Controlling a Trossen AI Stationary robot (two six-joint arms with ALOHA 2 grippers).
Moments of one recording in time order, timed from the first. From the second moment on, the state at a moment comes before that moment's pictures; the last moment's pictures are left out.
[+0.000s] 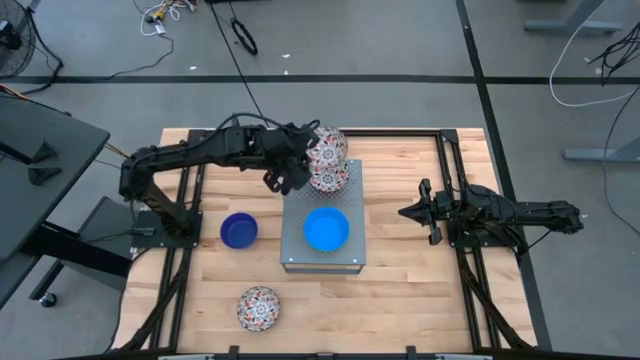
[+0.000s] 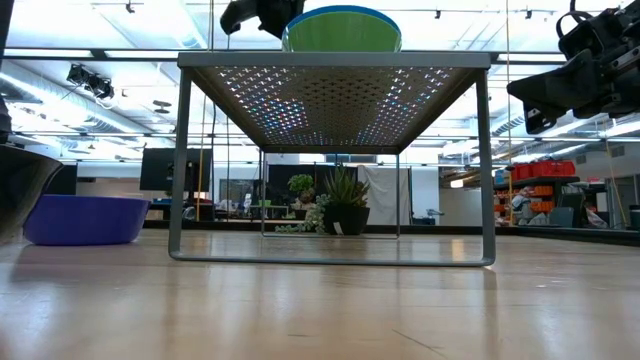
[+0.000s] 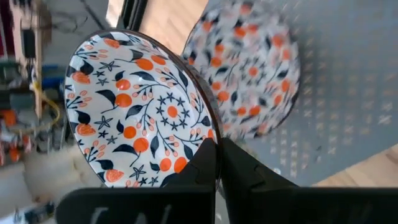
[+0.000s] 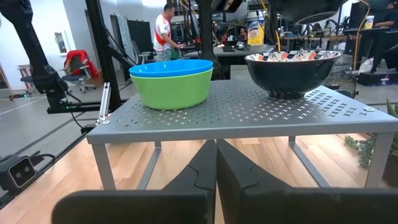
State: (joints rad) left arm 0.14 1.62 1.74 -0.95 -0.30 1.17; right arm -0.02 0.04 0.02 0.03 -0.09 0.07
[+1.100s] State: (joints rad) left arm 0.09 1.74 1.74 -1.04 -0.26 1.11; right arm -0.02 0.04 0.02 0.03 -0.09 0.07
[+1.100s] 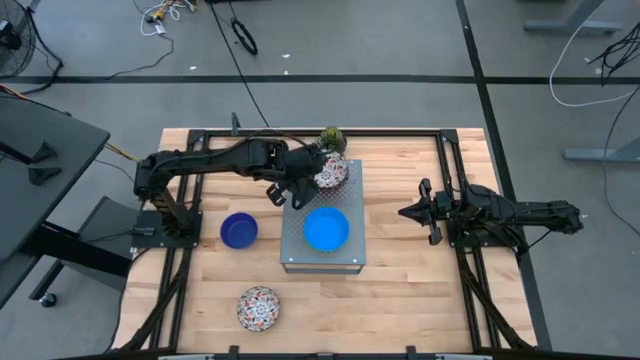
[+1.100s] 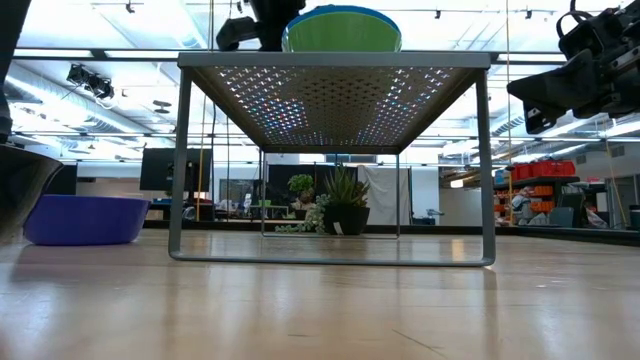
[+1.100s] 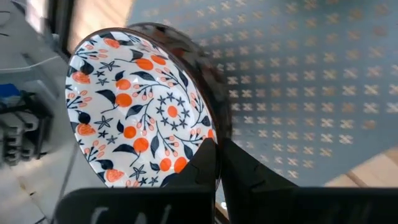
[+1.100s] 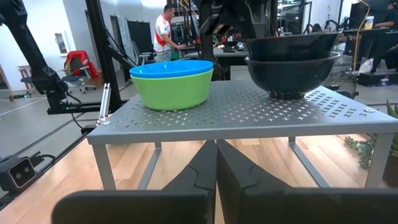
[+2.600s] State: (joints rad) left arm 0.10 1.74 1.74 -1.02 -0.29 1.09; right arm -0.02 0.04 0.02 0.03 -0.09 0.07
